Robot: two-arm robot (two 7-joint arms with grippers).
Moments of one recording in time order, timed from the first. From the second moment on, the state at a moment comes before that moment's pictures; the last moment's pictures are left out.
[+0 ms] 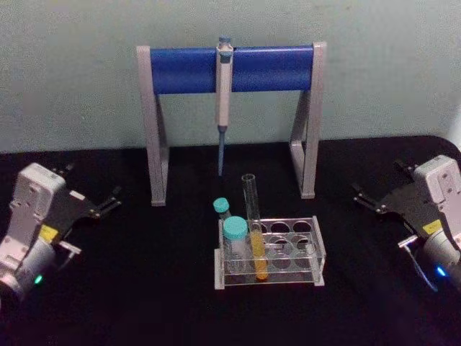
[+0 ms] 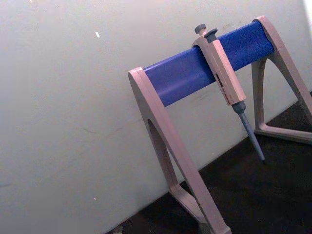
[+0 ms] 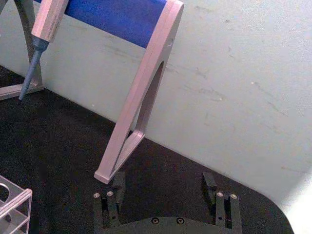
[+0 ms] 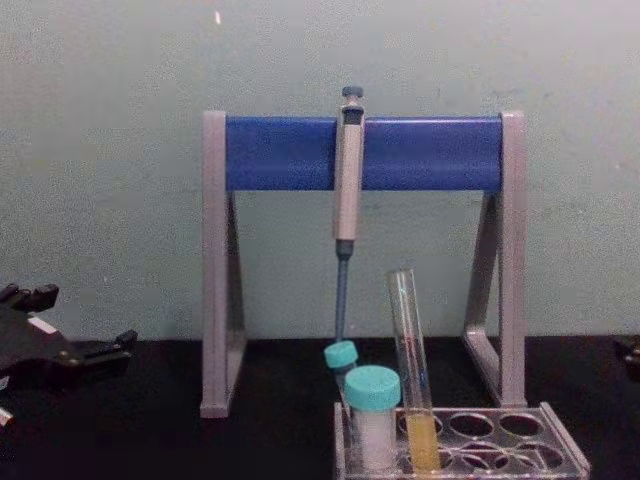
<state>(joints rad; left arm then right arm) -0.20 0.60 0.45 -1.41 -0.25 -0.12 0.03 0.20 0.60 -0.45 -1.41 0.25 -0.12 -0.03</state>
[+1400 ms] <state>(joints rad) -0.20 0.60 0.45 -1.41 -0.25 -0.12 0.03 0.20 0.60 -0.45 -1.41 0.25 -0.12 -0.03</state>
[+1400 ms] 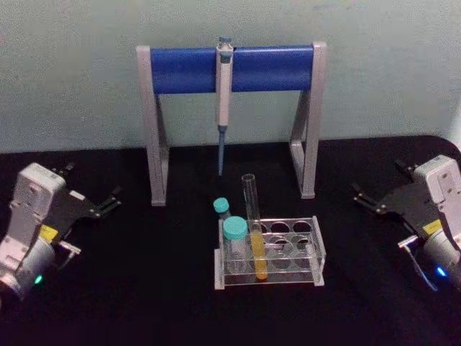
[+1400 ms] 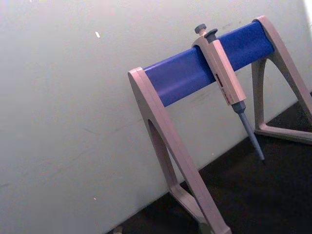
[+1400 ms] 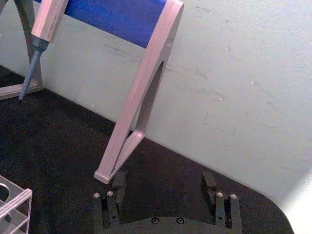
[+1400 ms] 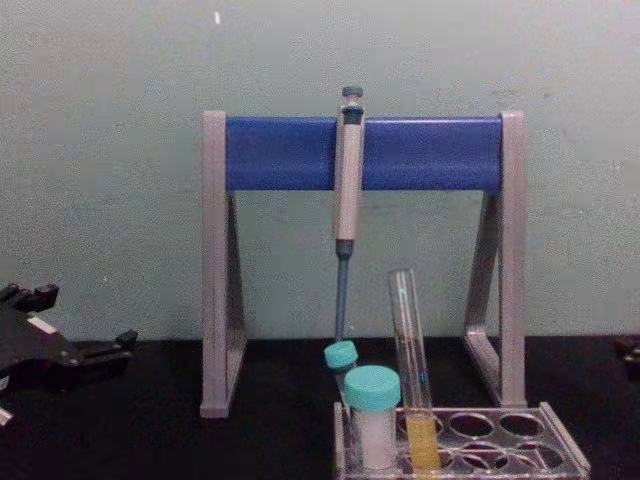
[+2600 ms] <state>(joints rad) -0.20 0.60 0.45 -1.41 -0.25 -0.12 0.03 0.11 0.63 -0.40 -1.54 0.31 -0.08 0.05</state>
